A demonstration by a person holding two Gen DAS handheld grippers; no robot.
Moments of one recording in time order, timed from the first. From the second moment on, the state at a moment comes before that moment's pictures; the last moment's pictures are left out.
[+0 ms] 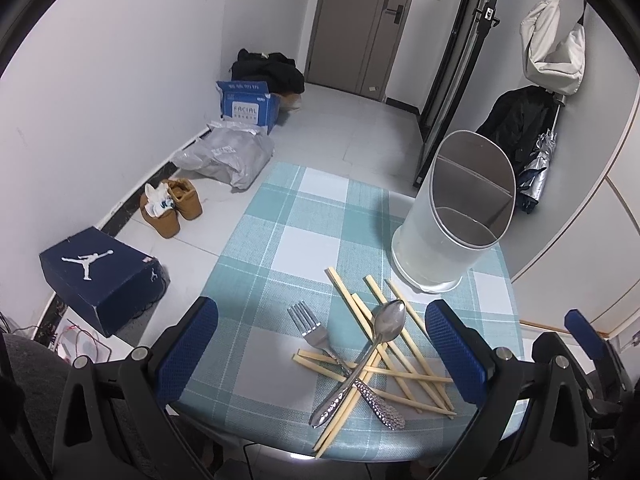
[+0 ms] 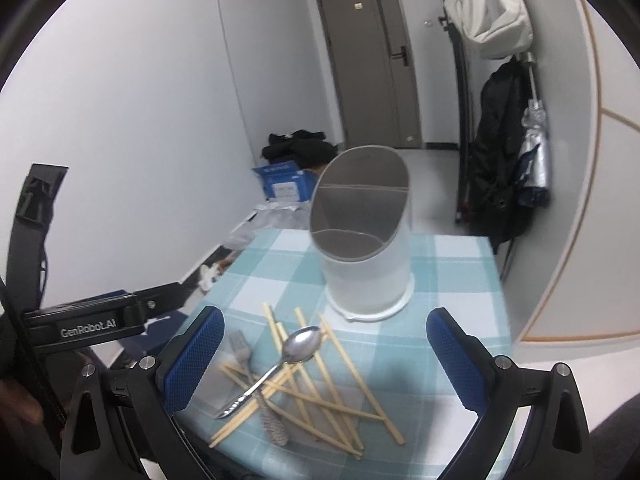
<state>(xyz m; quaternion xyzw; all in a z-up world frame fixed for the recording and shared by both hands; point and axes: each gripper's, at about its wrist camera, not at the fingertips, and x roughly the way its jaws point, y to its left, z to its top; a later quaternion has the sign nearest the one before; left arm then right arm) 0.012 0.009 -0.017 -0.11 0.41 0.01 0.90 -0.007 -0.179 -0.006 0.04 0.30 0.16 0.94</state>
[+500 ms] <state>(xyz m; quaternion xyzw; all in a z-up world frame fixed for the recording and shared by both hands) 0.046 0.068 -0.053 -0.26 0.46 0.02 0.85 0.054 -0.148 -0.065 0.05 0.43 0.23 0.87</state>
